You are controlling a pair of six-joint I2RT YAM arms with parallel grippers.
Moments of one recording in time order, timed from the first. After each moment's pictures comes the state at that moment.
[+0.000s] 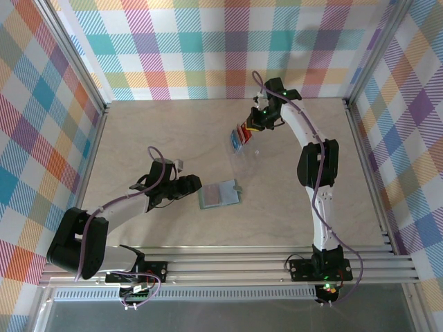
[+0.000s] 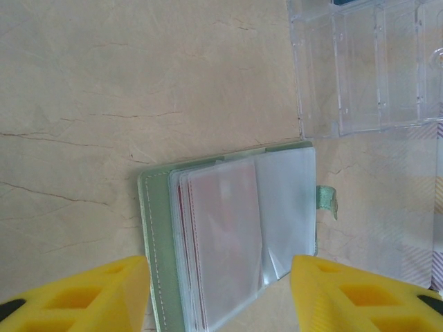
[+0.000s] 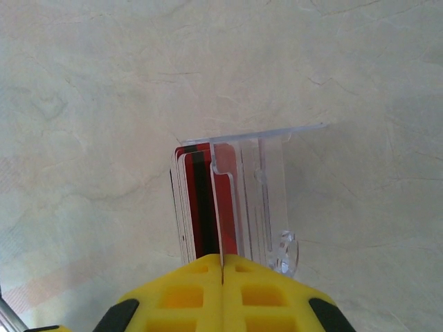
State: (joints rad) left arm -0.37 1.33 0.58 -0.06 0.38 -0.74; right arm 0.27 2.39 2.33 -1.07 -0.49 0.31
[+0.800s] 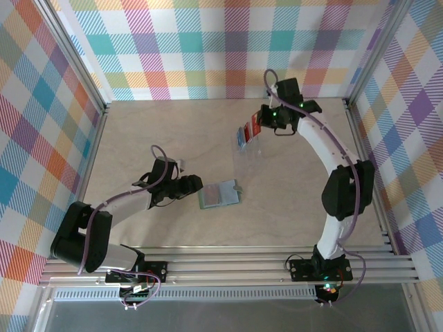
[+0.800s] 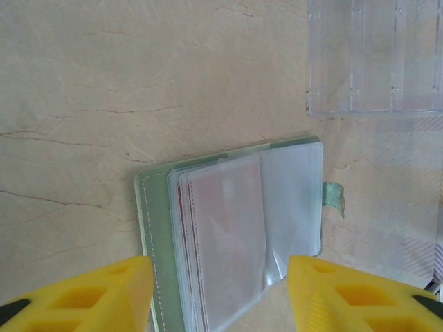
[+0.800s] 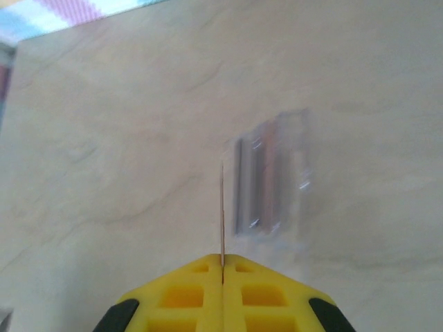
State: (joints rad) left arm -0.38 1.39 0.62 -0.07 0.40 -0.72; right arm 0.33 1.83 1.71 -0.71 -0.29 0.39
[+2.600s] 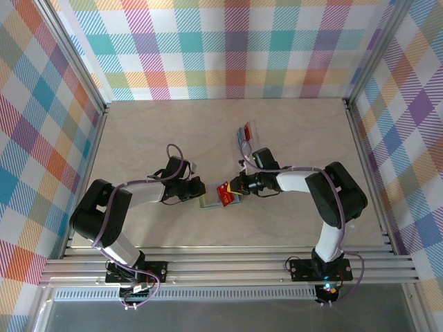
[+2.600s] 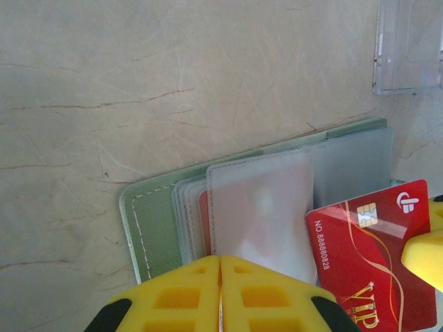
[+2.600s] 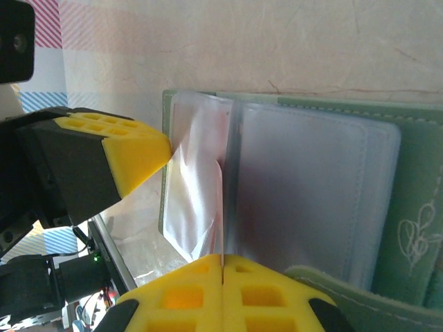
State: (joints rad) left arm -0.44 1.61 0.70 -0.06 0.38 -0.68; right arm 0.54 1.81 0.86 0.04 -0.75 0.66
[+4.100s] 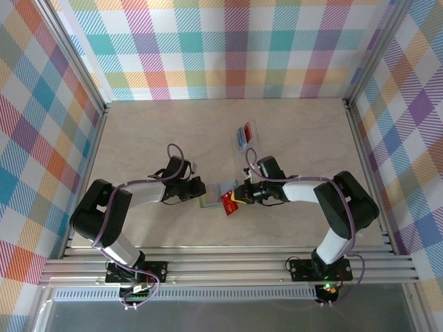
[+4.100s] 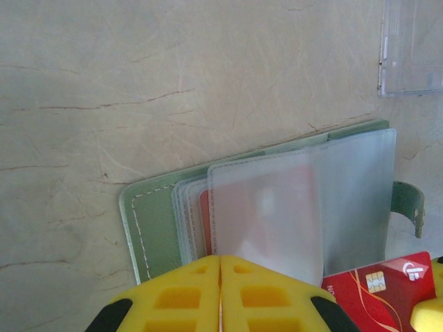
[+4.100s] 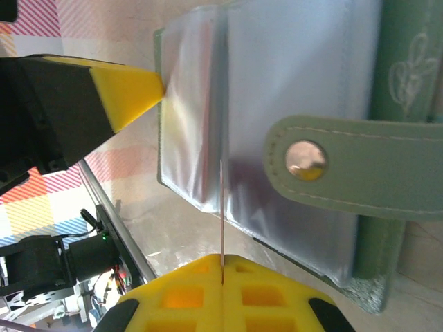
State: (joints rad) left arm -0.45 1.61 0.71 -0.07 0.36 -0.68; right arm 0.56 1.68 0.71 0.09 -0.76 0.74
